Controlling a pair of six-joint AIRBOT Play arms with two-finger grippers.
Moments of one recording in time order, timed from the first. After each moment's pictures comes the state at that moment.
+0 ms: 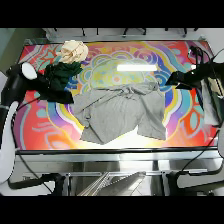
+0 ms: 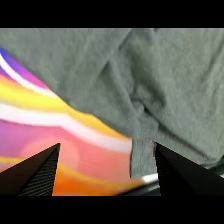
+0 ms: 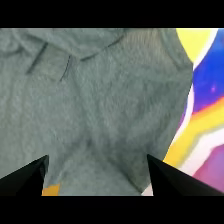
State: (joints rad) left arm -0.07 -1.42 1.40 1.30 -1.45 -1.33; right arm -0.19 -1.56 1.66 -1.09 1.47 1.40
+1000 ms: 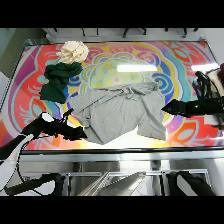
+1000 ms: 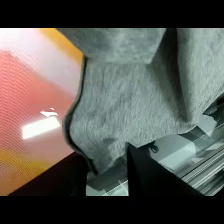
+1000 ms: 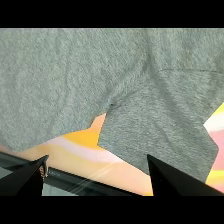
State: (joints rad) left arm -0.05 -1.37 0.66 0.88 -1.11 -1.21; right arm -0.20 -0.96 1.02 -0.96 1.36 1.32
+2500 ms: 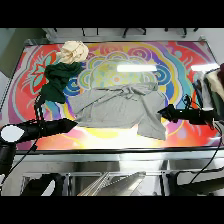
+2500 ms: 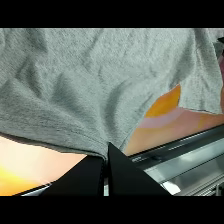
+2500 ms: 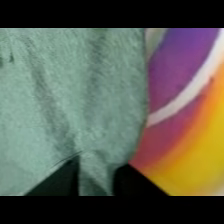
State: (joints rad) left arm -0.05 -0.71 0.65 0.87 -1.08 -1.41; right arm -0.42 -1.63 0.86 -0.51 1.04 0.97
